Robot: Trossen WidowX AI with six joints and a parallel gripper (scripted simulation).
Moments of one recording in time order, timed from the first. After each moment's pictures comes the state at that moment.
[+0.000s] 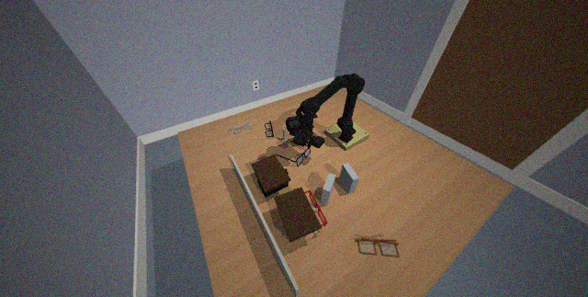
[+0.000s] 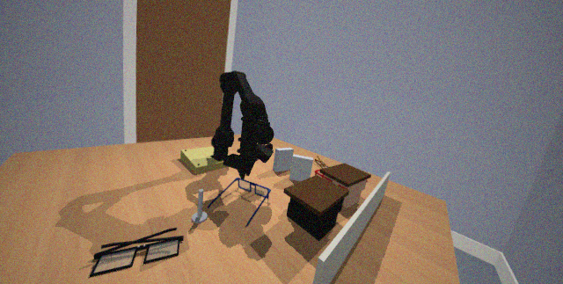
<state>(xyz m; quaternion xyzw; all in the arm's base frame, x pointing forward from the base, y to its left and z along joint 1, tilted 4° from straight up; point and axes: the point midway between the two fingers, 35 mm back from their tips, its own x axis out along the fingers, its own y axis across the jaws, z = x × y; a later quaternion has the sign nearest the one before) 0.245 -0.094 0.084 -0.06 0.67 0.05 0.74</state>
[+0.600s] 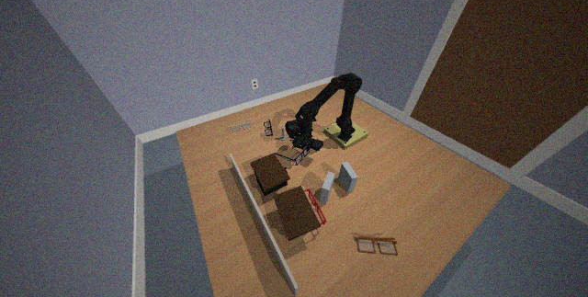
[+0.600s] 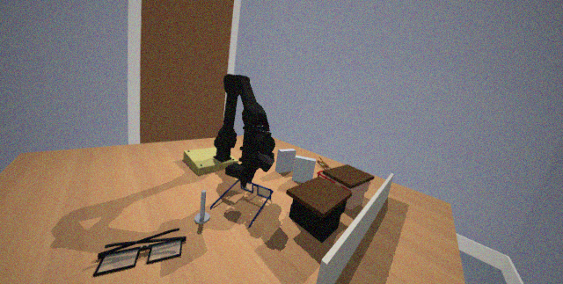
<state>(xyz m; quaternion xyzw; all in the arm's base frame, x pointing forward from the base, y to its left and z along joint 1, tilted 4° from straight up) 0.248 -0.094 0.055 -0.07 0.67 0.05 0.74</state>
